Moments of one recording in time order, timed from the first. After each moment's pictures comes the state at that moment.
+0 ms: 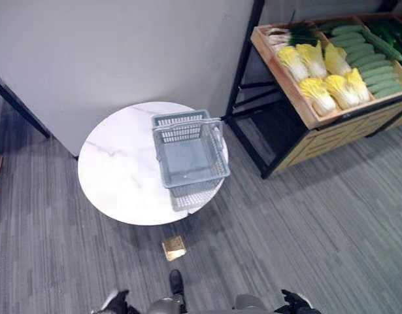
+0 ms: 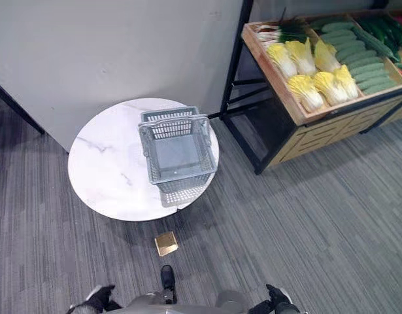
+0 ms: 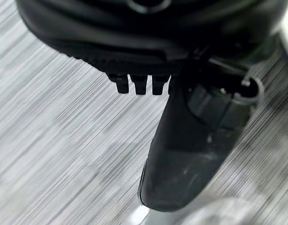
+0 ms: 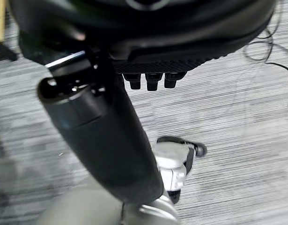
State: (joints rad) left arm -0.09 0.31 -0.30 1.41 0.04 -0.08 0.10; right arm -0.02 -0.28 0.24 1.33 0.08 -0.07 -0.04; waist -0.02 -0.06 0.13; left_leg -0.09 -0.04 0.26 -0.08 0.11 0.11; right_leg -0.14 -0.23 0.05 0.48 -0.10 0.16
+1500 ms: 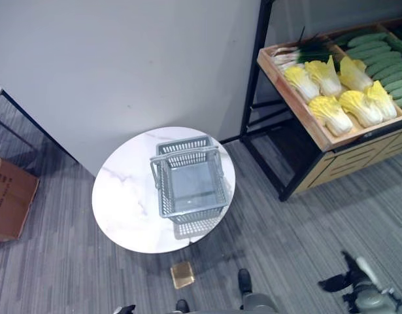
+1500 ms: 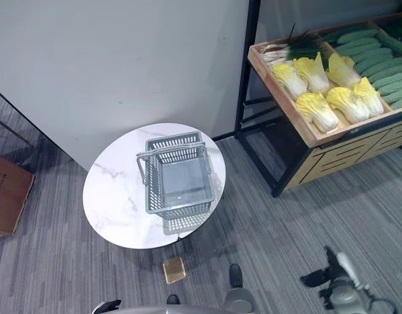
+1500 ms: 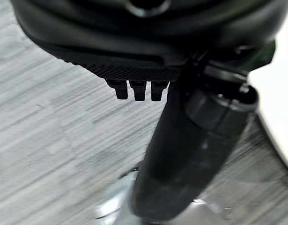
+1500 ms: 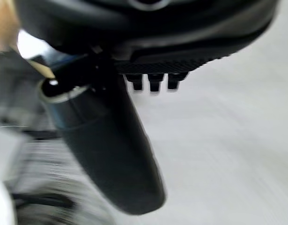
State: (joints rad) left arm 0.07 0.23 -0.15 1.33 0.00 -0.09 0.09; right arm 0.17 -0.82 0.04 0.54 -0.17 -0.08 -0.20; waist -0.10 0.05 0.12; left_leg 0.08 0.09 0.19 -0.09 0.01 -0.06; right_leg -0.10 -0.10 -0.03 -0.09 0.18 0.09
